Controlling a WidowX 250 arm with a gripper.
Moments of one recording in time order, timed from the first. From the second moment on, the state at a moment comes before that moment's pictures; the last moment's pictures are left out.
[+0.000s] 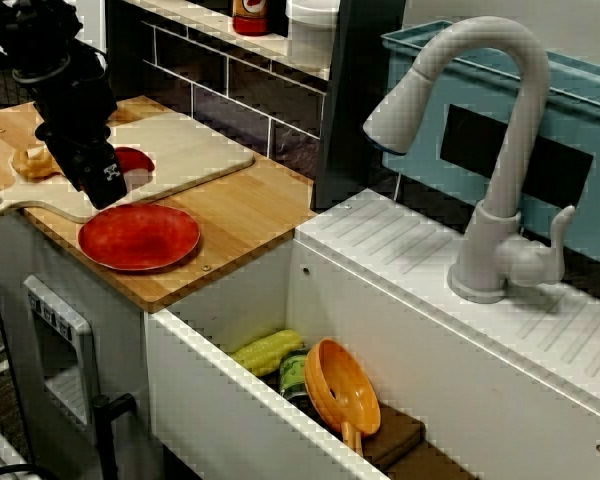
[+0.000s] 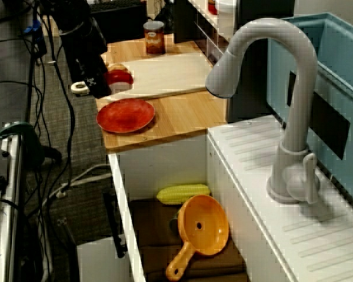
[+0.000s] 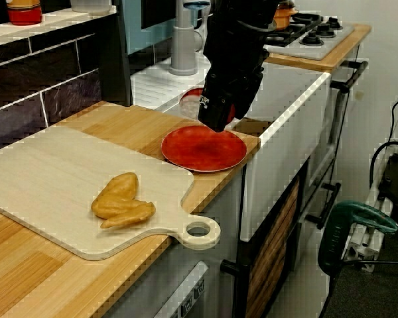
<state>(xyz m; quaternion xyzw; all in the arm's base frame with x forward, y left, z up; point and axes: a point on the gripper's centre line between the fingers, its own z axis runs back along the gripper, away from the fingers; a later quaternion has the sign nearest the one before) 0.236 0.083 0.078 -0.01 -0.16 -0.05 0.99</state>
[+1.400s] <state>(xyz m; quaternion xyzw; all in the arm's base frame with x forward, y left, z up) 0.244 0.069 0.033 0.03 -0.14 -0.05 0.99</state>
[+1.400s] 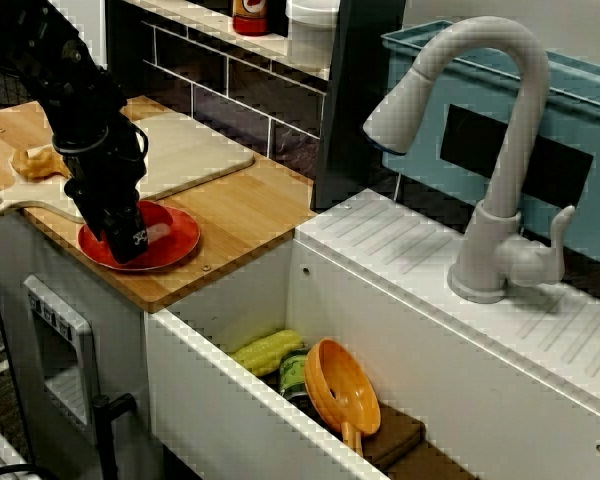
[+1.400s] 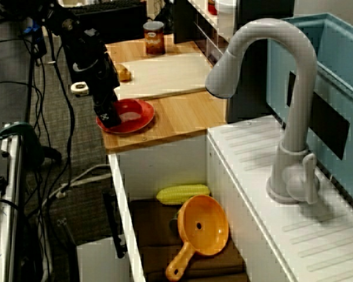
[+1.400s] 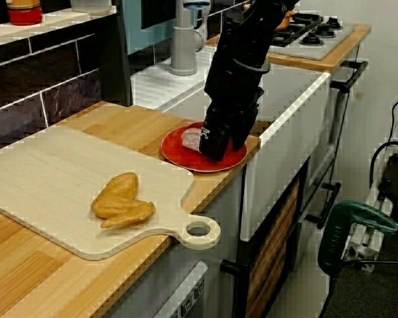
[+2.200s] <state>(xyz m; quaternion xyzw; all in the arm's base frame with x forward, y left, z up) 0.248 0.073 0.028 0.02 -0.13 -0.05 0.99</state>
